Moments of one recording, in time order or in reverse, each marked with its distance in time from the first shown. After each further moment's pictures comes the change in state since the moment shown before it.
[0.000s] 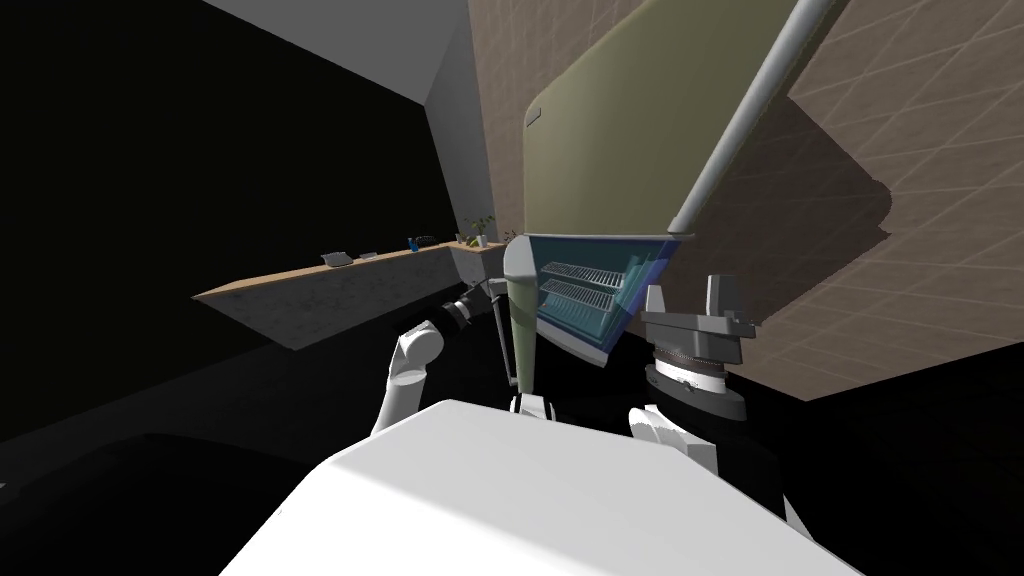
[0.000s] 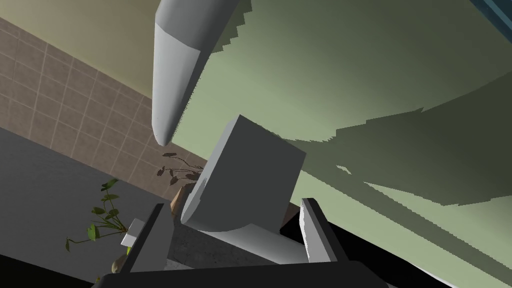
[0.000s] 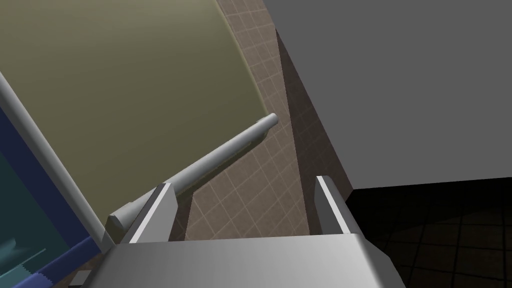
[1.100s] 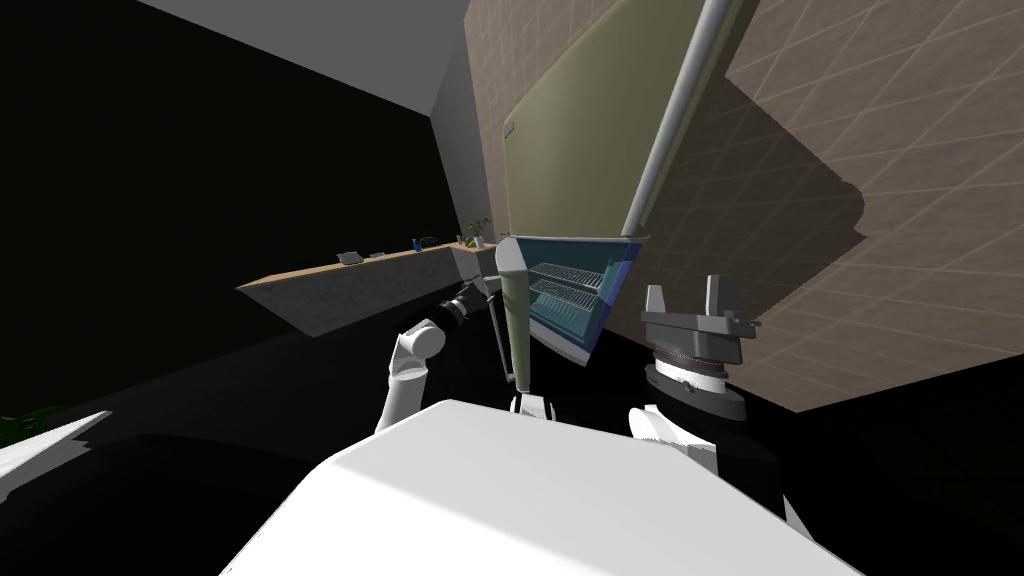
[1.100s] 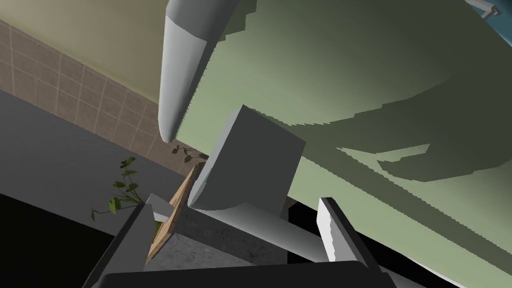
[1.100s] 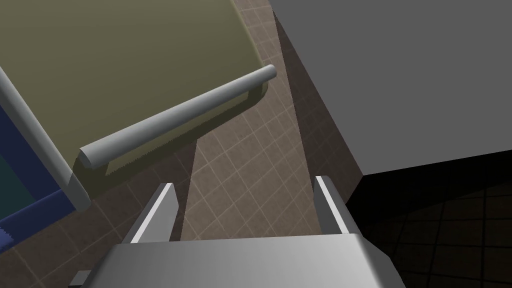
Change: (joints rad) left arm -0.021 -0.027 0.050 0.058 -0.080 -0.032 0.018; right arm 0.000 0.000 0.000 0.000 0.000 0.000 0.000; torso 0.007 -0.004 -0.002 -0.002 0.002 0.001
